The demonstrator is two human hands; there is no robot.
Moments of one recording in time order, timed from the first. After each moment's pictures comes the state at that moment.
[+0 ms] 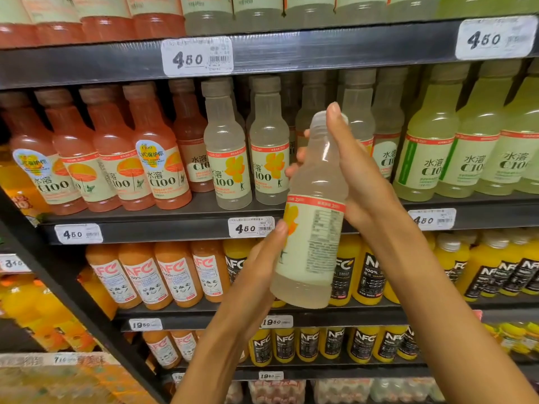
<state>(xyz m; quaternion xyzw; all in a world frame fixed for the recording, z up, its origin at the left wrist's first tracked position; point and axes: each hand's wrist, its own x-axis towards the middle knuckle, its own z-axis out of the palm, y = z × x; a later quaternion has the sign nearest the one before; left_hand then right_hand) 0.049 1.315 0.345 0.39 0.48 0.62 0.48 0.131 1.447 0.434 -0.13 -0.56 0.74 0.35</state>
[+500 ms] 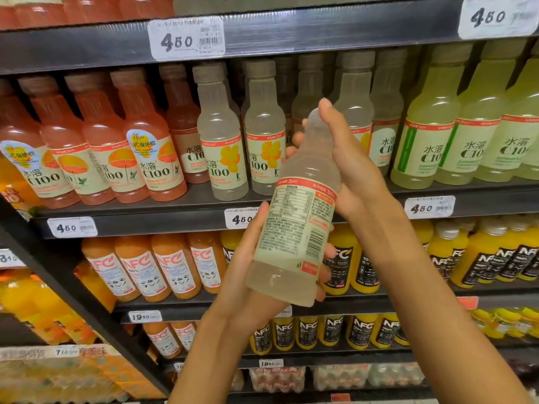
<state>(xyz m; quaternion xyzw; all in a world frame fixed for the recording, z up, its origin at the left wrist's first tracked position) 0.049 1.312 0.353 0.33 0.21 0.60 0.69 0.121 1.447 0.429 -0.14 -0.45 0.79 0.38</state>
